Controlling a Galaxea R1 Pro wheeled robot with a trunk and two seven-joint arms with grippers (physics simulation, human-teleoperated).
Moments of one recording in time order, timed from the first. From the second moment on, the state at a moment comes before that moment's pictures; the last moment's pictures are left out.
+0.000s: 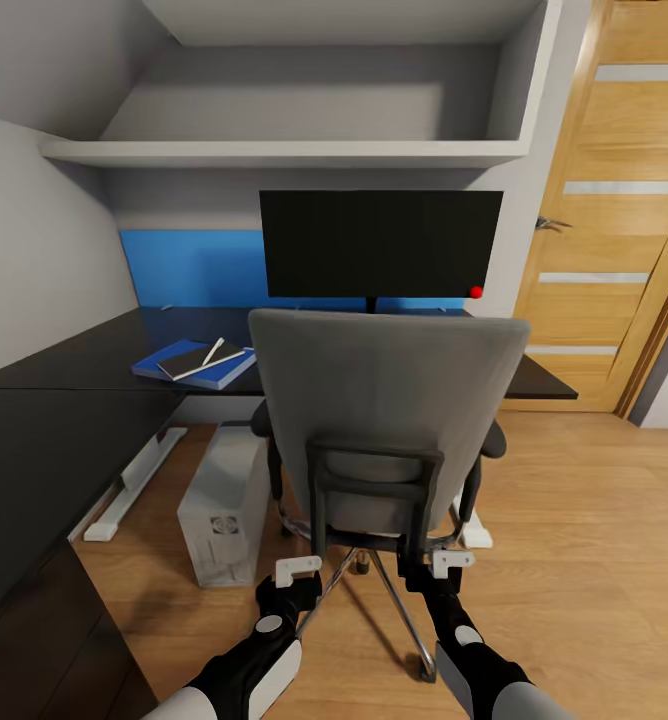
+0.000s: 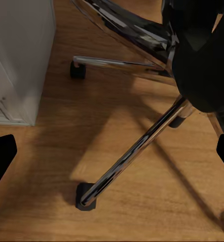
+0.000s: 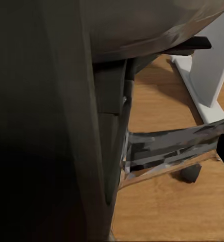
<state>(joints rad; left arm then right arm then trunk) -0.55 -0.17 -0.63 -0.46 0.58 -0.11 0.40 -0.58 0.09 -0.04 -0.26 0.04 -0.51 -0.05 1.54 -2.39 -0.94</state>
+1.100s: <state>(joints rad) -0.55 -0.17 -0.63 -0.46 0.57 -0.11 0.41 -0.58 0.09 -0.04 -0.26 0.04 -0.51 -0.05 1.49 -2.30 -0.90</state>
